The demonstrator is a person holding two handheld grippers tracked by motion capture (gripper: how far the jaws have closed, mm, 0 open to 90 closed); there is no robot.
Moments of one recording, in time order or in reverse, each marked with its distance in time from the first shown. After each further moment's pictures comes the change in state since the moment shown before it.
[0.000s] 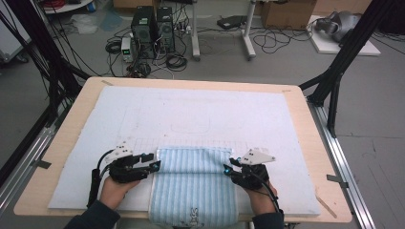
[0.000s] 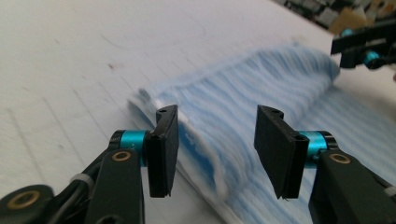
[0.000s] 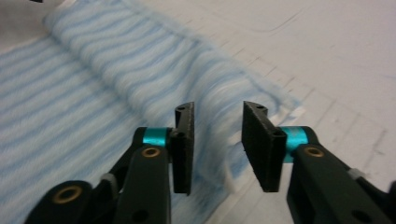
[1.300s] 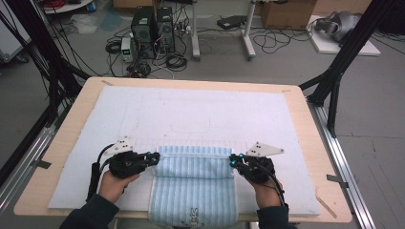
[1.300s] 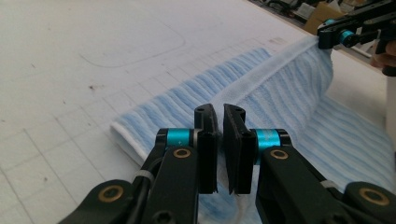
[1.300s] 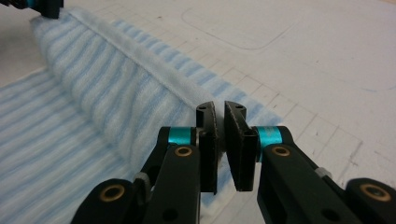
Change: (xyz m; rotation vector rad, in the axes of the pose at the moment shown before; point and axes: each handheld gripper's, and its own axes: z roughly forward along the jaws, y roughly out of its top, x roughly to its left) left arm -0.007 0.007 -0.001 0.034 -0.108 0.050; right arm -0.011 0.012 -0.014 -0.025 0.044 0.024
